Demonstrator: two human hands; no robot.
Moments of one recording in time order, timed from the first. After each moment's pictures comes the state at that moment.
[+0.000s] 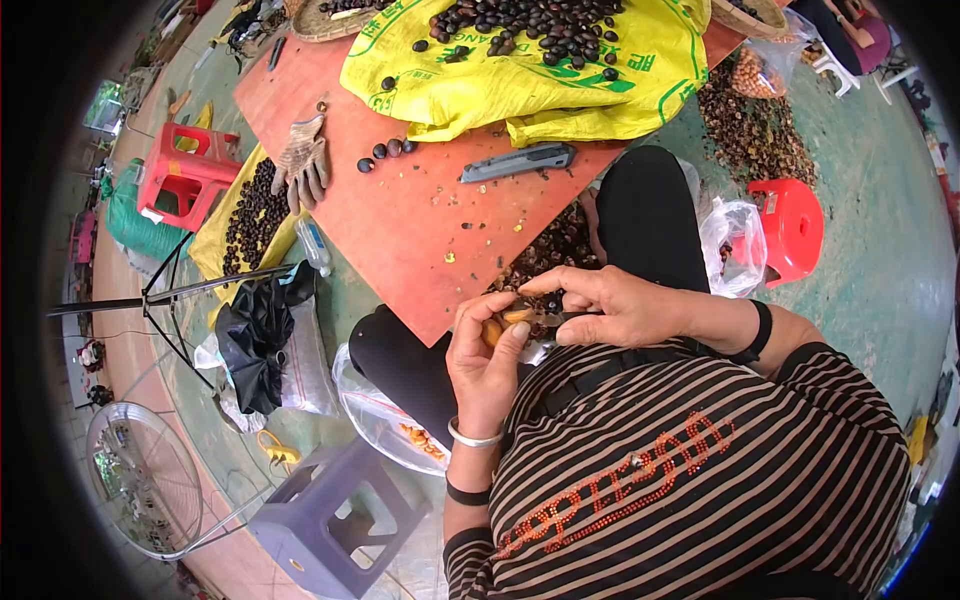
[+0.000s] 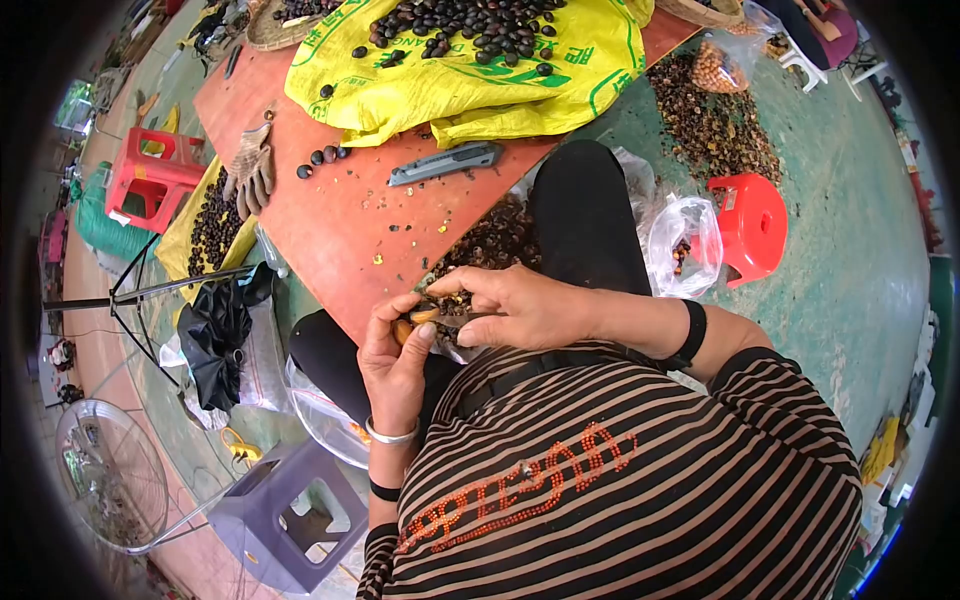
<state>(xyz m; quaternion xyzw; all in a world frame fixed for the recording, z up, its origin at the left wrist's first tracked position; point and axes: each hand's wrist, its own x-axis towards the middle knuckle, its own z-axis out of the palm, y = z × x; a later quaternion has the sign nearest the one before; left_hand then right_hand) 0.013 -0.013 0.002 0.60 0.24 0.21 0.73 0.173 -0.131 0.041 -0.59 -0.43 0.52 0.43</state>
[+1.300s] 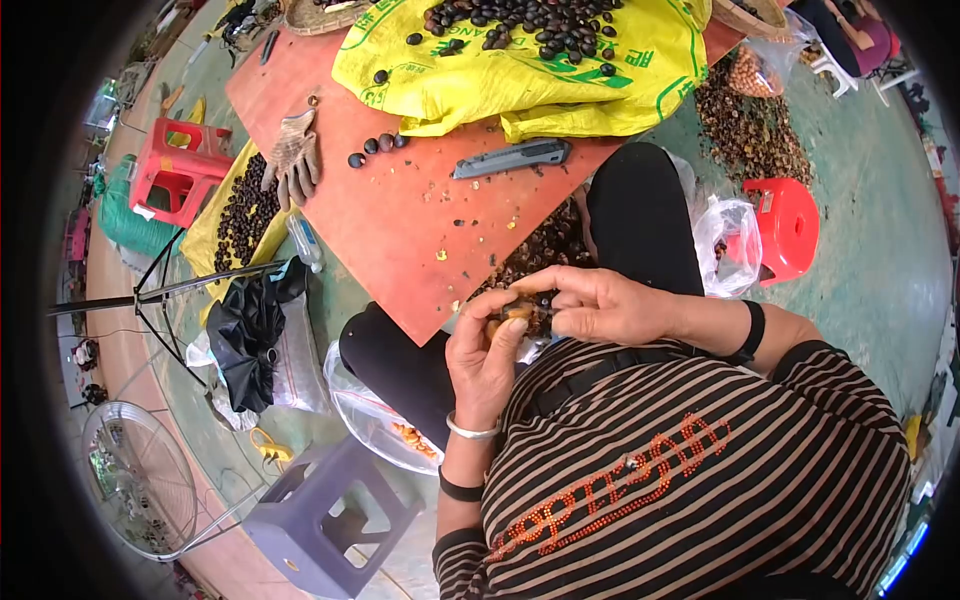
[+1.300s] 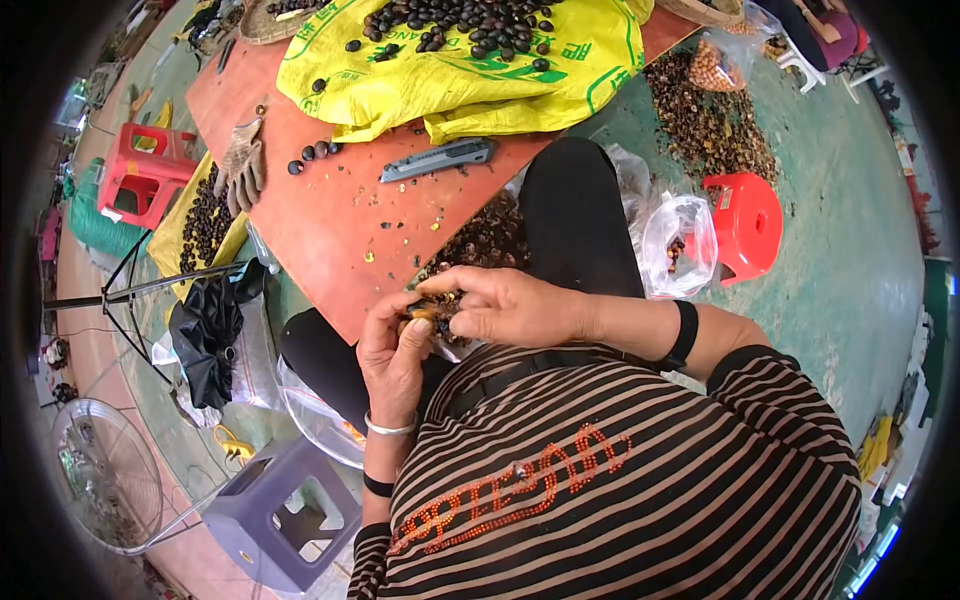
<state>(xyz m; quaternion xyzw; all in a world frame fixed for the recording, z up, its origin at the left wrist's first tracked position) 0.017 -0.015 -0.004 0.57 0.23 0.21 0.76 0.166 -0.133 0.013 -0.48 -0.36 0.58 0.55</state>
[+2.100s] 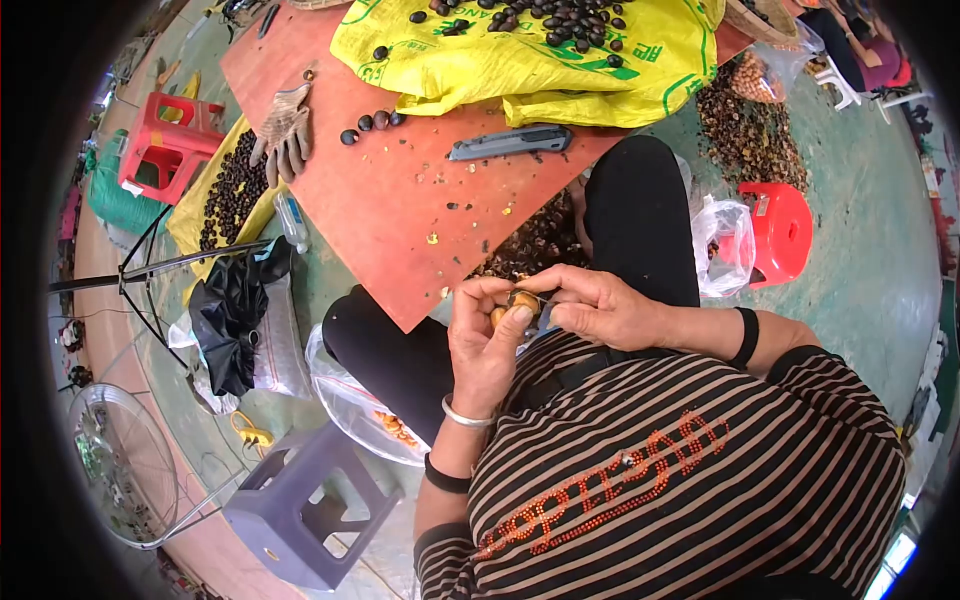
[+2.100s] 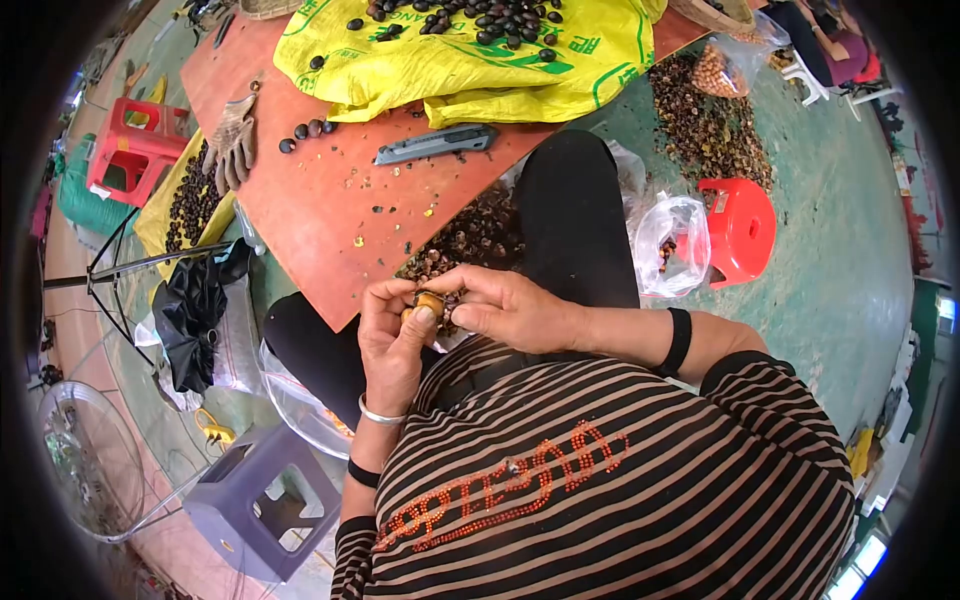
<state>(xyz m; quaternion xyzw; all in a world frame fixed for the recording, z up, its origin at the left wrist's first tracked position) 0.022 -0.021 -0.011 0.50 0.23 0.18 0.82 0.157 -0.142 0.006 -0.47 -0.31 0.61 0.56</state>
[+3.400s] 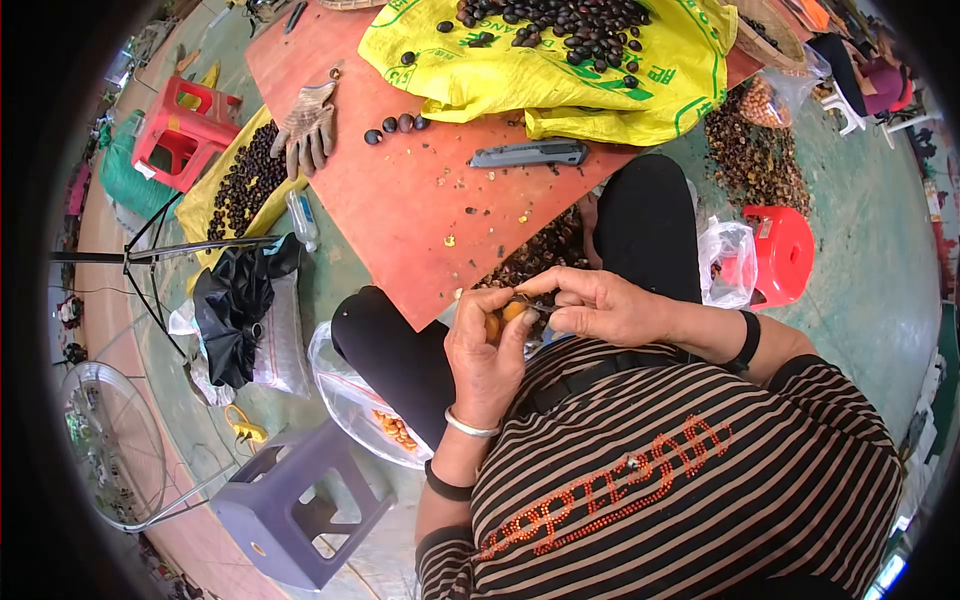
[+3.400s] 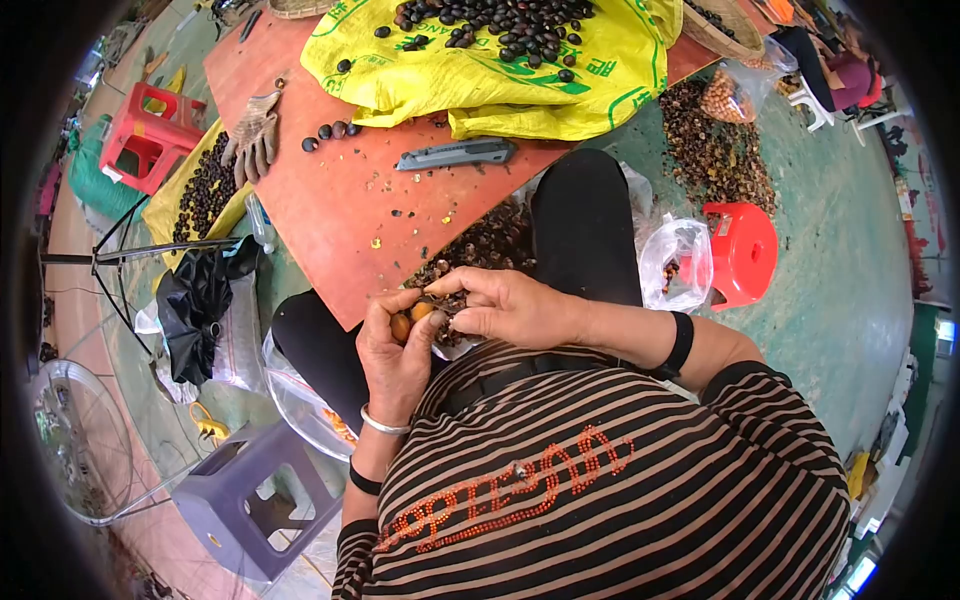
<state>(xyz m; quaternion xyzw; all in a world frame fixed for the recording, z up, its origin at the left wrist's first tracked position) 0.015 -0.014 -0.003 0.77 0.24 0.28 0.52 0.166 -0.127 0.011 -0.54 -0.38 0.58 0.48</state>
